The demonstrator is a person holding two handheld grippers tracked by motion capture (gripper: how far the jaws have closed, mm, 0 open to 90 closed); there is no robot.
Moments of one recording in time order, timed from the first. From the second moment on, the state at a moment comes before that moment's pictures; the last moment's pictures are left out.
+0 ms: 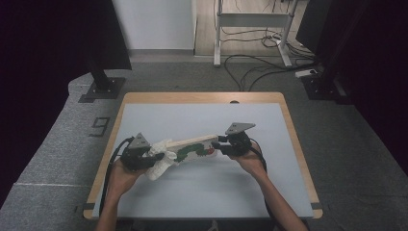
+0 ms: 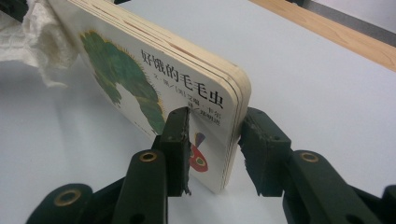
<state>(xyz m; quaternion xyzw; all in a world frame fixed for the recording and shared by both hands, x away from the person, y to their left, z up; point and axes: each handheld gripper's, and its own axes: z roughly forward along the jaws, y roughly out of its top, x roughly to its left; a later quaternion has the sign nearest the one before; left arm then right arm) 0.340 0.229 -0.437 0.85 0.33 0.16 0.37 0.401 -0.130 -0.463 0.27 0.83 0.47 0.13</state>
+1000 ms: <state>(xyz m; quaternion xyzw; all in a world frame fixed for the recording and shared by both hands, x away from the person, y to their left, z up) 0.359 0.291 -0.428 0.82 0.39 0.19 0.36 0.400 -0.131 -0.464 0.27 0.83 0.47 0.12</state>
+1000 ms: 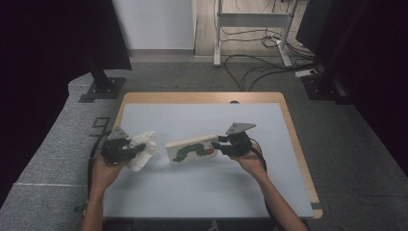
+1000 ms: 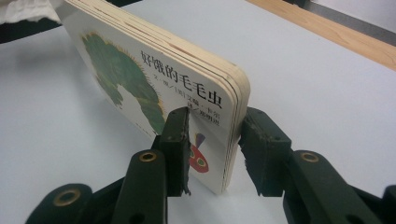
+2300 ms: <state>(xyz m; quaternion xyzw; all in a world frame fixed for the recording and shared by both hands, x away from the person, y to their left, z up) 0.422 0.307 -0.491 0.81 0.46 0.19 0.32 0.400 -0.132 -0.464 0.27 0.83 0.47 0.12</state>
